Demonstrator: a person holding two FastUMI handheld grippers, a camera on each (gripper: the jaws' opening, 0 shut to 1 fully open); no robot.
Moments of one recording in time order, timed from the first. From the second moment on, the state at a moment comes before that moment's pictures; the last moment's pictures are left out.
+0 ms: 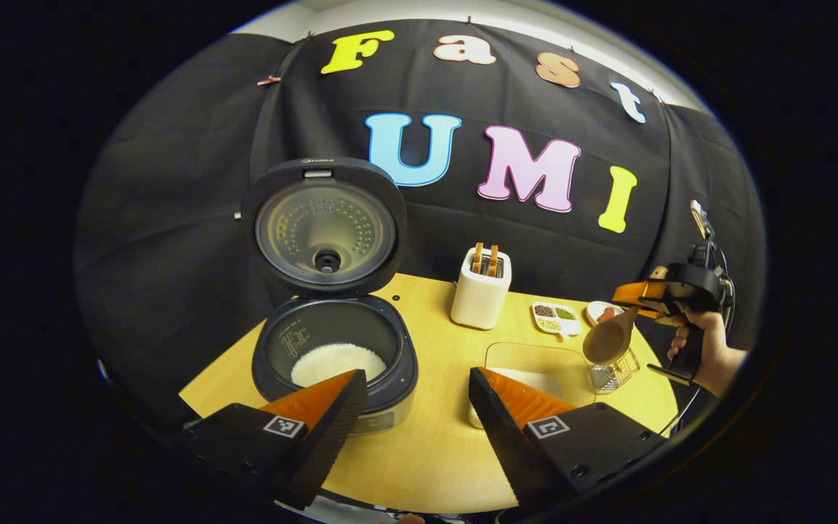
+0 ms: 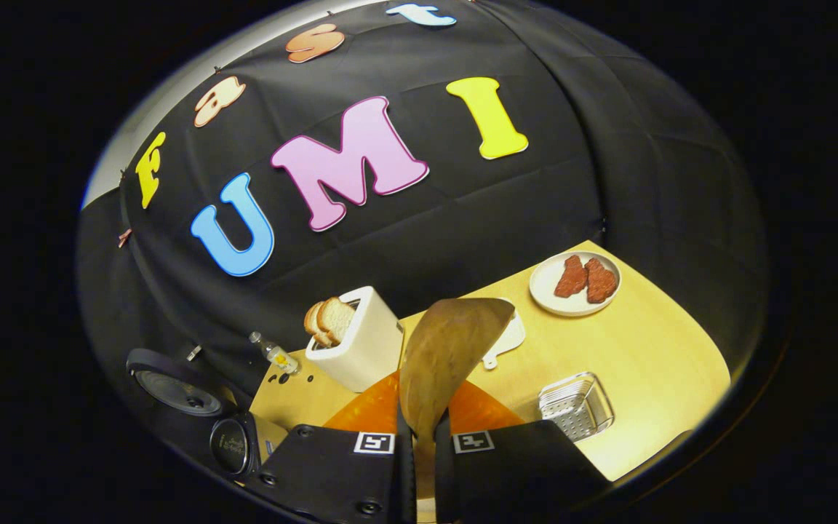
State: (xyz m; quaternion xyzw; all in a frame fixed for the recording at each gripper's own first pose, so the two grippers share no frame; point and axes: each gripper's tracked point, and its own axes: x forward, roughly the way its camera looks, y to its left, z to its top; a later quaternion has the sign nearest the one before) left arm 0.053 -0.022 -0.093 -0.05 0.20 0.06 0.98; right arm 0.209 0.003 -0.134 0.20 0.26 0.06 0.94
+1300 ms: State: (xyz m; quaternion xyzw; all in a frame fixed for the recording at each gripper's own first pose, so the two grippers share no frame) left arm 0.006 0.035 -0.142 -0.12 0.23 0.06 0.96; right arm 0.140 0.119 -0.268 0.21 0.37 0.07 0.90
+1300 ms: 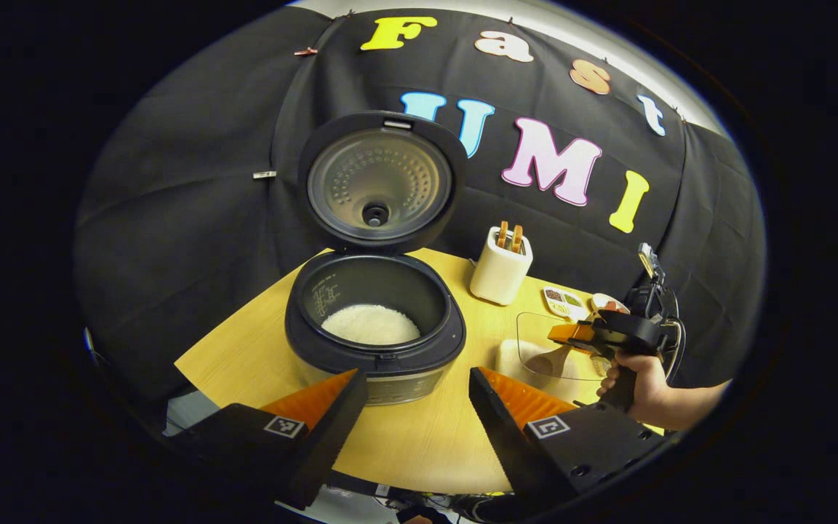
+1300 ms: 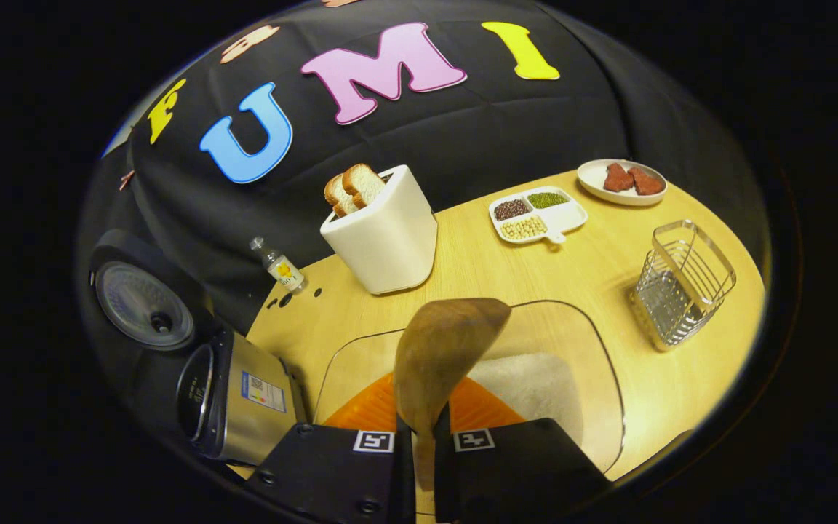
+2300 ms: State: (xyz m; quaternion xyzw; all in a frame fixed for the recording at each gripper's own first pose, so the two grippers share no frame) left arm -0.001 0.064 -0.118 -0.13 0.18 0.05 0.97; right arm 0.151 0.054 -0.208 0.39 0.35 -0.04 0.85
